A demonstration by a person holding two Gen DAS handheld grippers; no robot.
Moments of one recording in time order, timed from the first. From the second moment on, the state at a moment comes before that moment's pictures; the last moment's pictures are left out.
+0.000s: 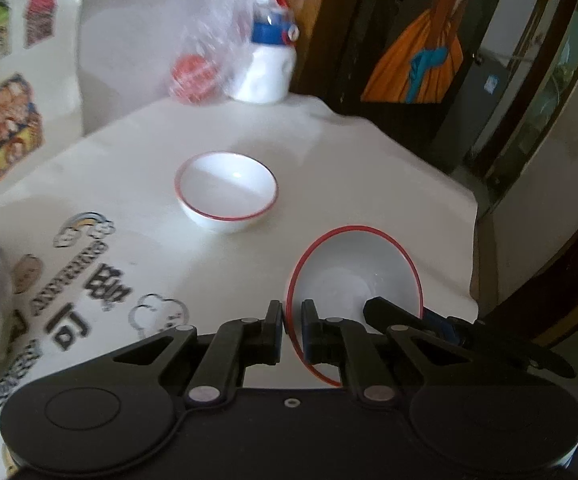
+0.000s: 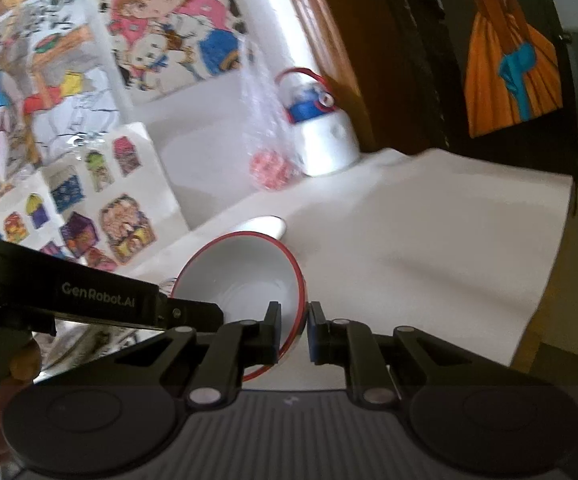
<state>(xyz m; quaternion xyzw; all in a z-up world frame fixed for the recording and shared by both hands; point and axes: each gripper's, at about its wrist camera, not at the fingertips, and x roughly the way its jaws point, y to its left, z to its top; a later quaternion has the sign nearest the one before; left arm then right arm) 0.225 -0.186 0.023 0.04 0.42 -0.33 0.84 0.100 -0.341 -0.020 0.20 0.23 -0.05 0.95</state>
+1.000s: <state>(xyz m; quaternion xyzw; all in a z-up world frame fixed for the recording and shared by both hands) 0.138 -0.017 0.049 -0.03 0.40 -0.25 0.88 0.058 -0.202 0.027 0.11 0.25 0.09 0.96</state>
